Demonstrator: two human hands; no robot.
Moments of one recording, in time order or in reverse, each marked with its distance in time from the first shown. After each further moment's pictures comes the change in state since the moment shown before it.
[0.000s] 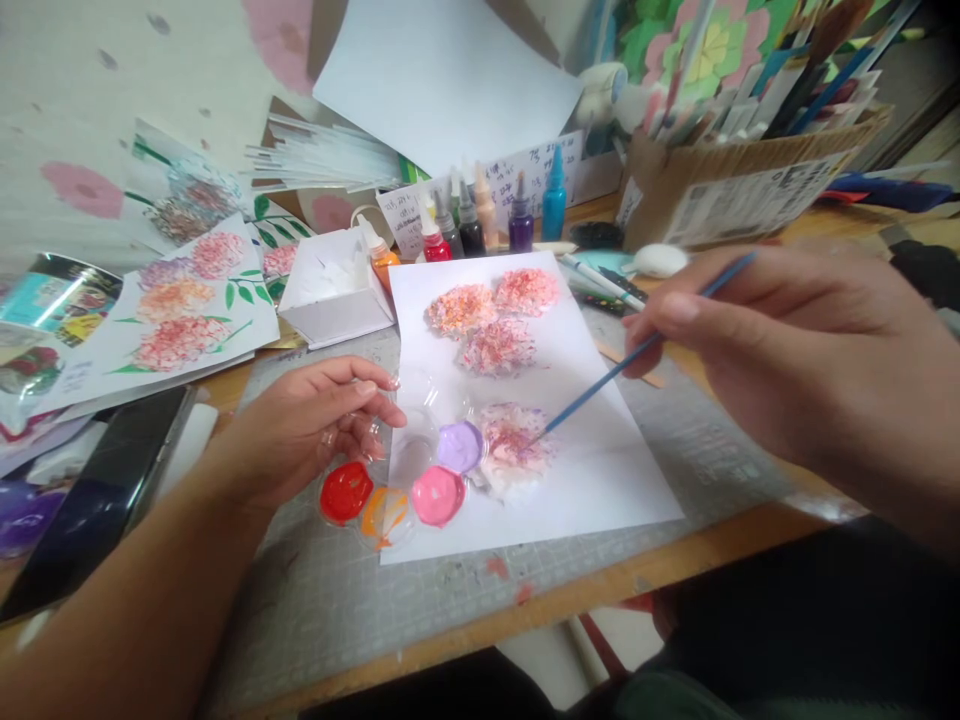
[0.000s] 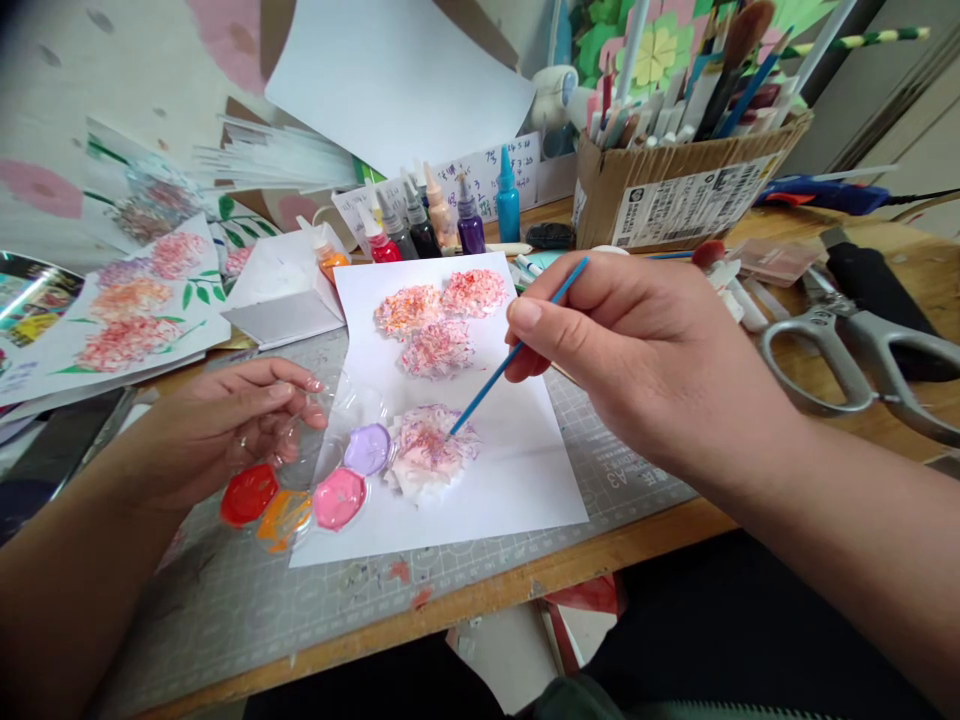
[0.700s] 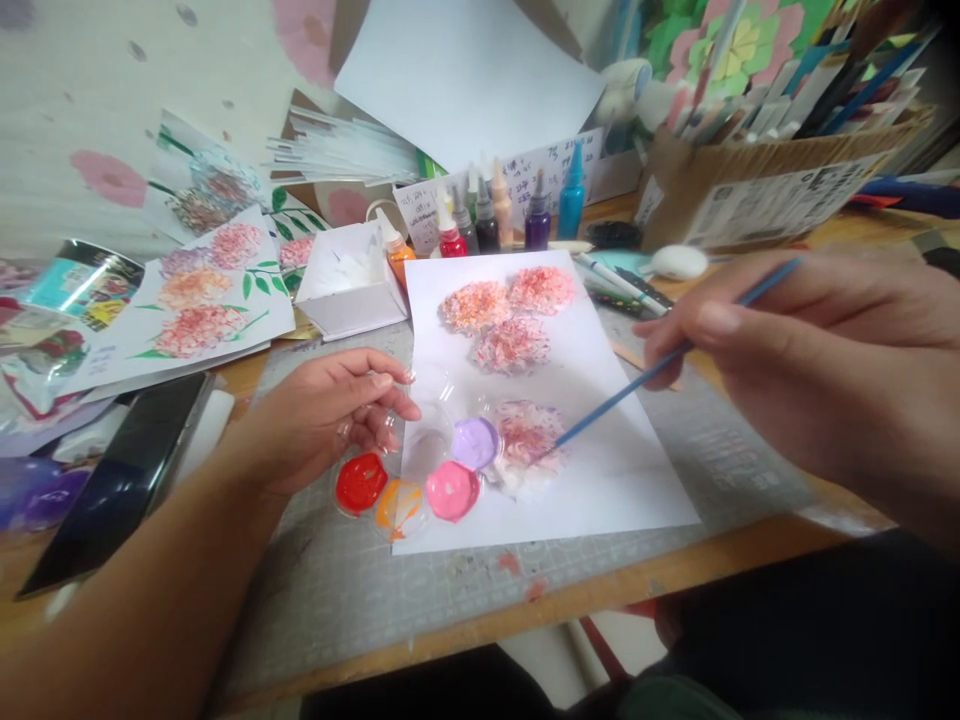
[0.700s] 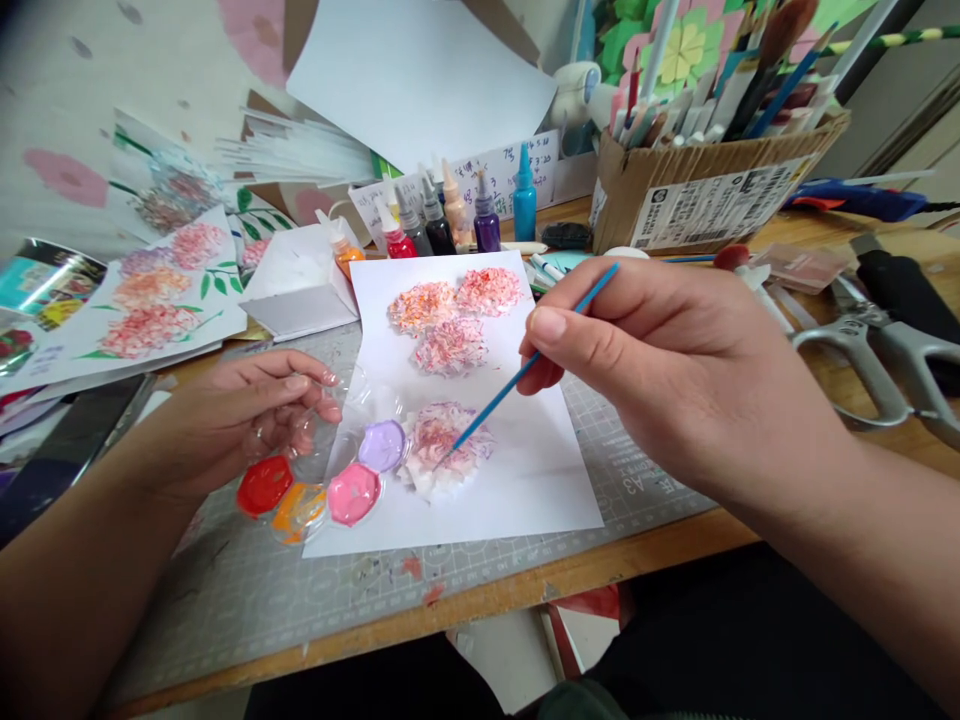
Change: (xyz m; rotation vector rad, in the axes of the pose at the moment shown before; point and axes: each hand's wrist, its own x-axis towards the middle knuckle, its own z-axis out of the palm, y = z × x) left_hand -0.003 0.005 0.005 -0.020 -0.027 0.006; right_hand -0.003 0.002 0.002 0.046 -0.046 -0.008
